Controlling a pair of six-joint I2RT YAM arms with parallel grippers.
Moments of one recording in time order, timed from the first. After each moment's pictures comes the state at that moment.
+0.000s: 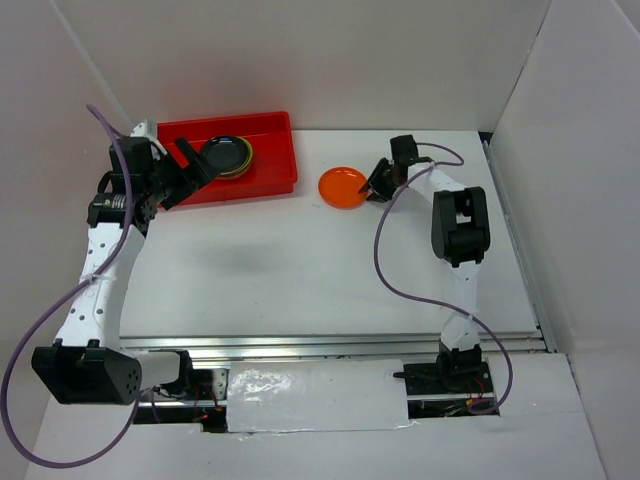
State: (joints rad) left arm 0.03 1.24 1.35 -0.63 0.17 -0.60; right arm 0.14 2.28 1.76 -0.42 -0.29 0.77
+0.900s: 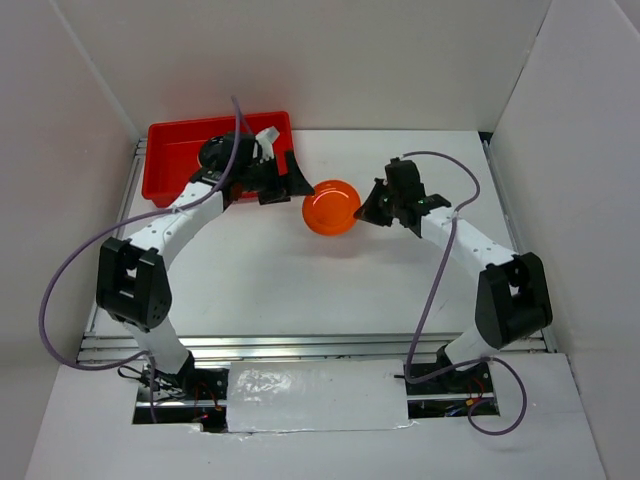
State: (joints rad) left arm -0.33 1.69 1.43 -0.37 0.48 -0.57; right arm 0.35 1.55 1.13 -0.30 -0.12 0.75
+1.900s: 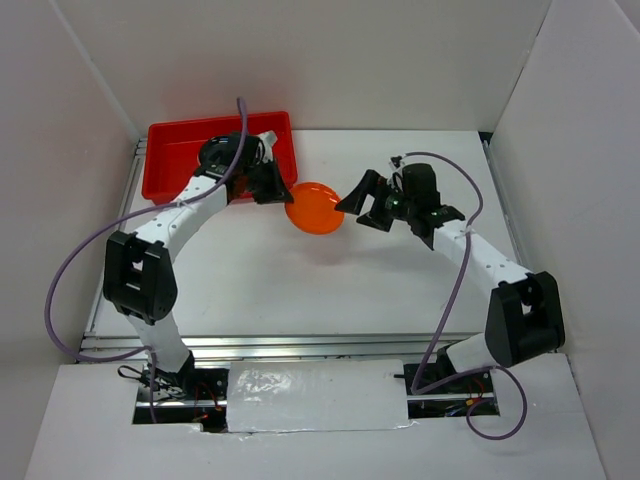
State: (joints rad) left arm -0.35 1.77 1.53 -0.54 0.35 -0.49; right arm 0.31 1.43 1.01 -0.10 -0.49 0.77
